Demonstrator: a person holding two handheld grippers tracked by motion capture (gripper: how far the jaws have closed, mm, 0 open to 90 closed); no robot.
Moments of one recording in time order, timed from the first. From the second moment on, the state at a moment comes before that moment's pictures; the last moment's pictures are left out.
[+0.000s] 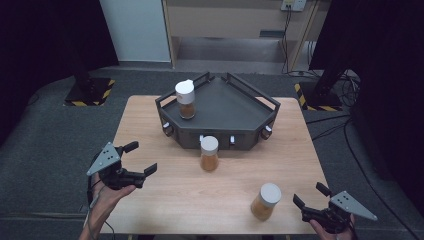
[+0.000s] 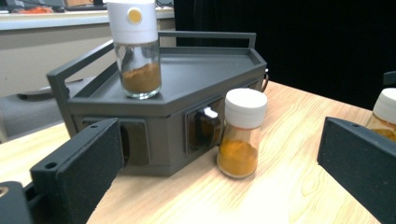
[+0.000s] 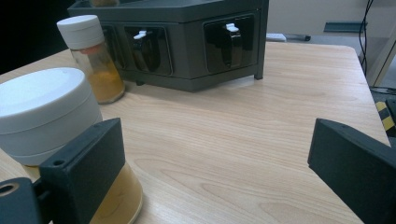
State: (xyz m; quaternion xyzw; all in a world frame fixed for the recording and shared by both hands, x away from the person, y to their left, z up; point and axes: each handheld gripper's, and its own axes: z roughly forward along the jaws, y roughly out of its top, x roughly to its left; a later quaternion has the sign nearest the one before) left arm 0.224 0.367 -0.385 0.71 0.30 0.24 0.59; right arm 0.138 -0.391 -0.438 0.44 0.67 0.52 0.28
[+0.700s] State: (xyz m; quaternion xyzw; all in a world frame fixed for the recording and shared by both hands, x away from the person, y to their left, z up) left arm 0.194 0.388 -0.435 0.71 0.32 0.23 0.59; right arm 0.138 -0.390 -0.438 0.44 0.67 0.52 0.28
